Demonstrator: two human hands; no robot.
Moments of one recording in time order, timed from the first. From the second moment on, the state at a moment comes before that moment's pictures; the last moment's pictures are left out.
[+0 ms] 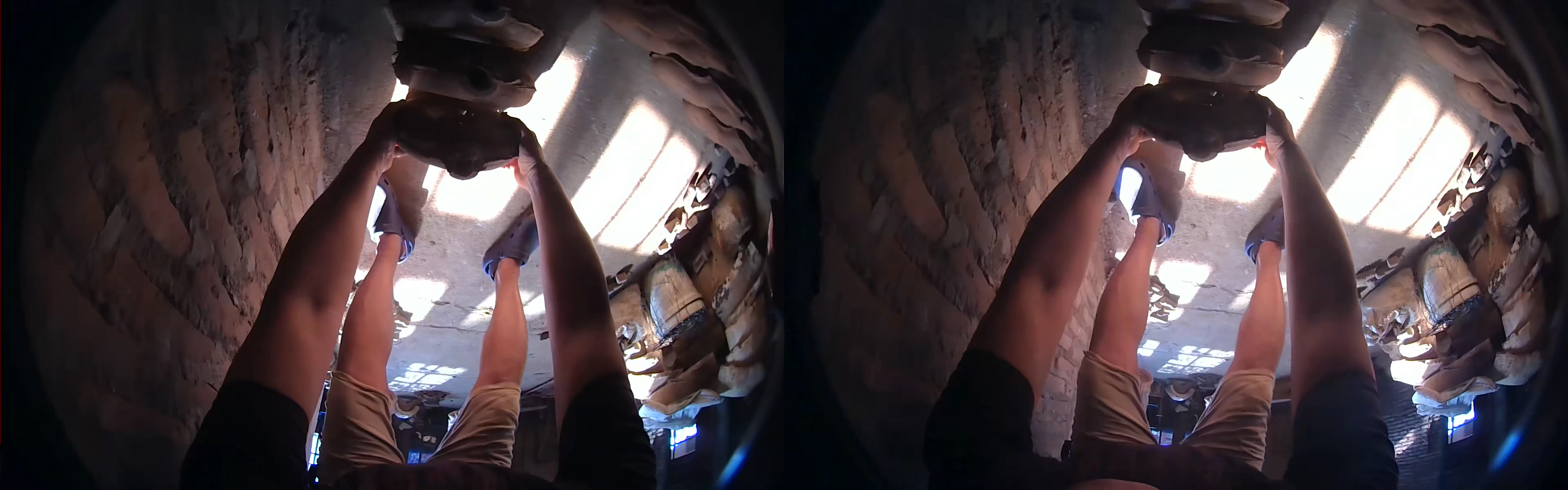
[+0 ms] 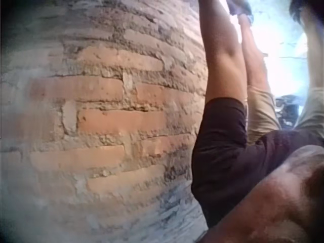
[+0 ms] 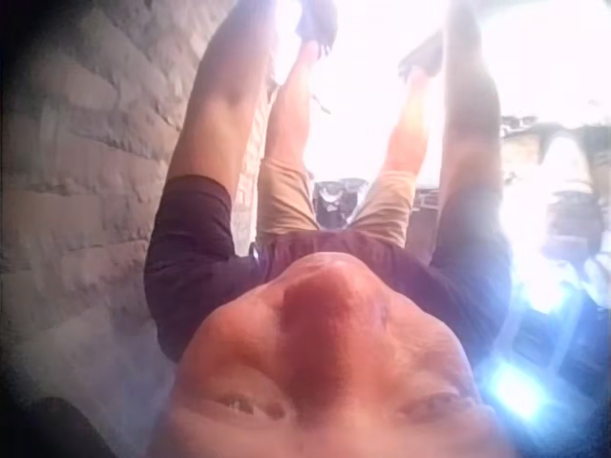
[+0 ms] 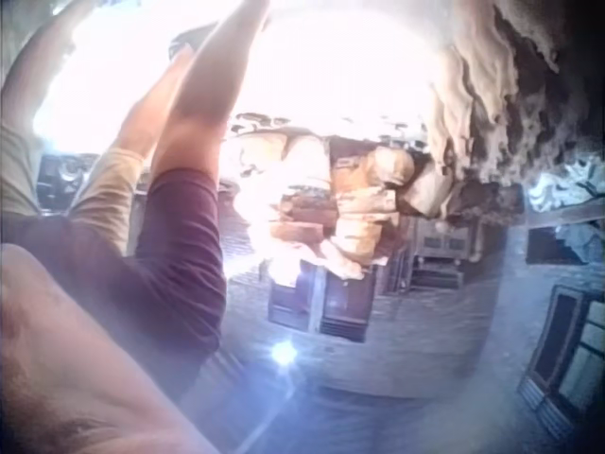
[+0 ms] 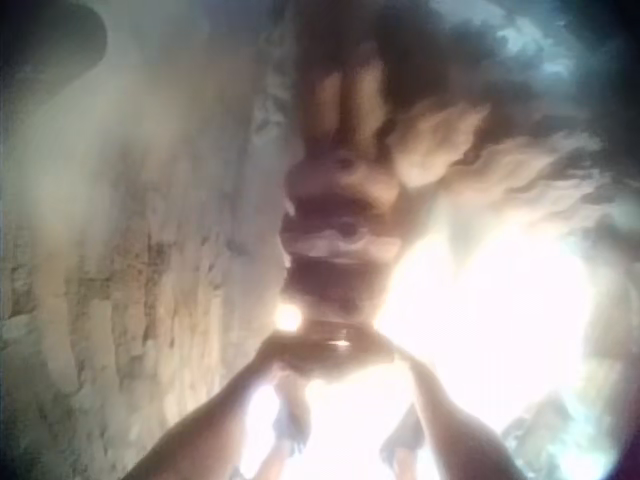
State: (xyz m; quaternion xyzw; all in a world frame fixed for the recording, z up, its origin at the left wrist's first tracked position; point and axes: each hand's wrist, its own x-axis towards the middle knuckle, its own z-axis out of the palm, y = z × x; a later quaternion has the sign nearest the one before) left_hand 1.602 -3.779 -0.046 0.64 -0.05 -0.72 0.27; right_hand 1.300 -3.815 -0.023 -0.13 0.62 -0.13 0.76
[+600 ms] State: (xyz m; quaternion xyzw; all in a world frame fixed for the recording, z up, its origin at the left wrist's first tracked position) left_hand 1.621 -3.760 -0.036 0.79 -0.08 -0.57 0.20; right_hand 1.265 -3.811 -0.021 -0.11 0.71 -0.08 0.69
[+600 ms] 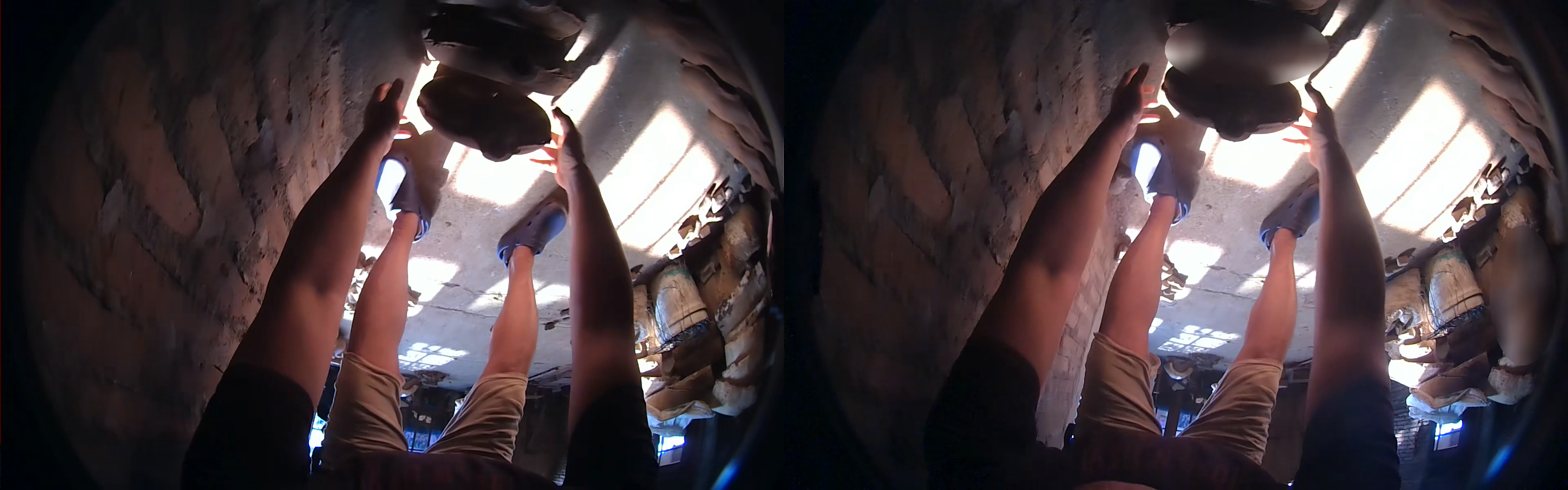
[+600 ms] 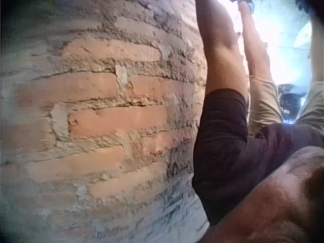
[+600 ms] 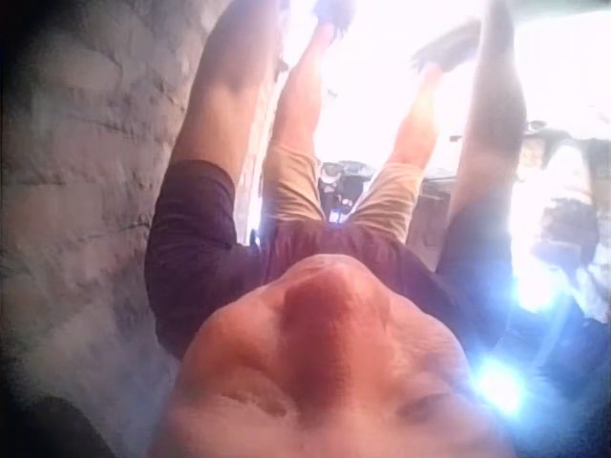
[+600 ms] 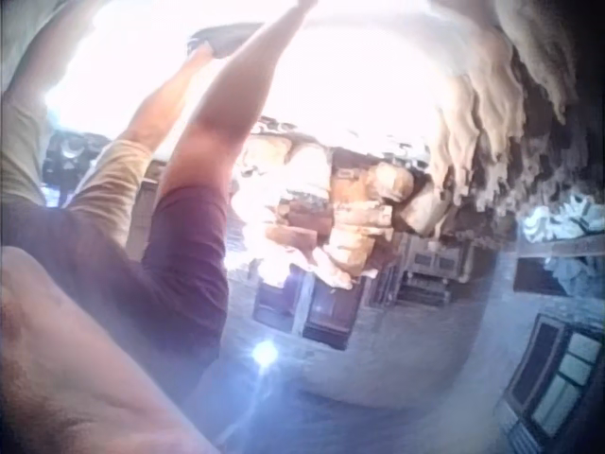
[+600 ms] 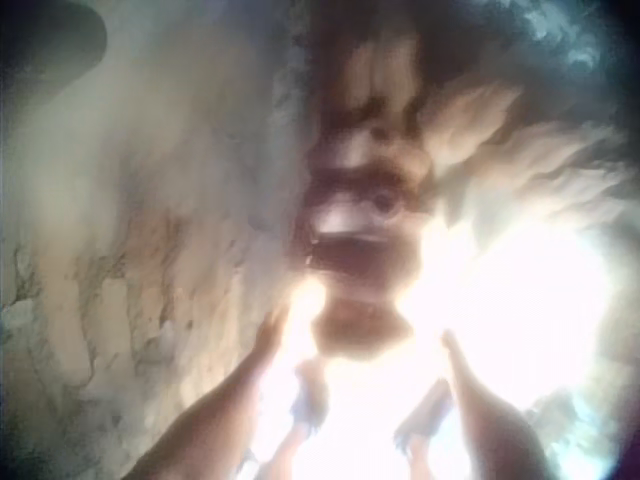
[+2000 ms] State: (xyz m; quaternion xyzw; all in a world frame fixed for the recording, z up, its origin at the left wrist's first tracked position) left_hand 1.673 -3.513 -0.079 0.89 -0.33 -0.30 0.08; right_hand 1.215 -3.535 0.019 -0.11 0.72 0.09 0.68
